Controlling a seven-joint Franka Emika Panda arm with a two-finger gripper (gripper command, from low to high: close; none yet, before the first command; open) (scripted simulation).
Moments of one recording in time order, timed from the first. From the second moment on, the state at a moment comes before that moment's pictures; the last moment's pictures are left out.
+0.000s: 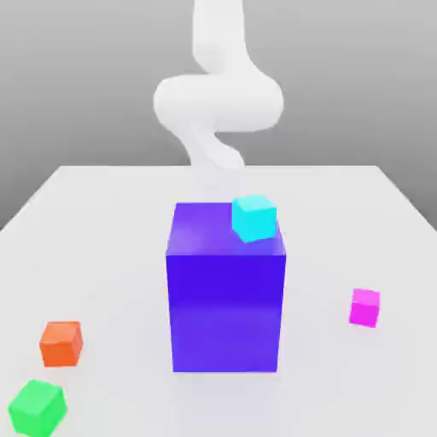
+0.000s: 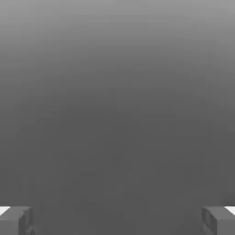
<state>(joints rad) 0.05 -0.75 0.00 -2.33 -0.01 2.33 0.70</state>
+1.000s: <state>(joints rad) 0.64 -0.21 -0.06 -2.68 -0.06 2.70 -0.58</state>
